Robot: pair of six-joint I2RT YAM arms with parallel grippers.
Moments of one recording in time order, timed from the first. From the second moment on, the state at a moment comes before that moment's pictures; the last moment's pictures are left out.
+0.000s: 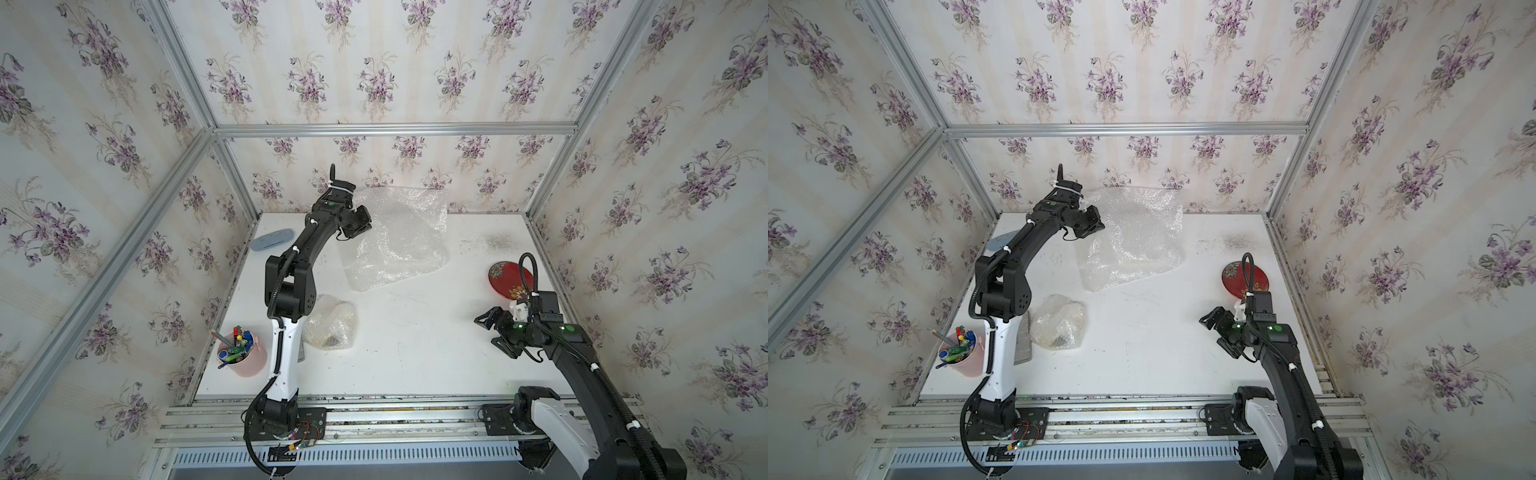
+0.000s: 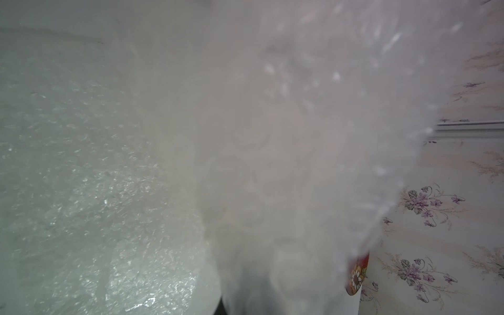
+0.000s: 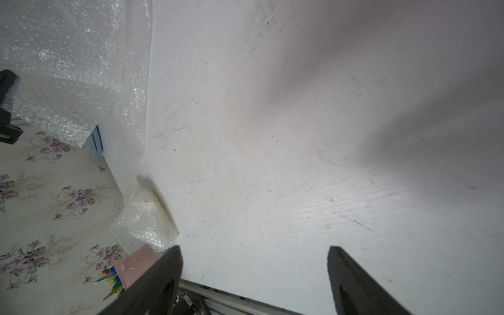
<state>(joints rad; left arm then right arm) -0.22 2.32 2.17 -0.77 0.35 -0.70 -0.03 0.87 0.55 -0.80 -0.51 0.73</state>
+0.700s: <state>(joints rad) -0.25 2.06 1.92 -0.77 0.32 -0.84 -0.03 0.91 0.47 -0.68 -0.55 0.75</state>
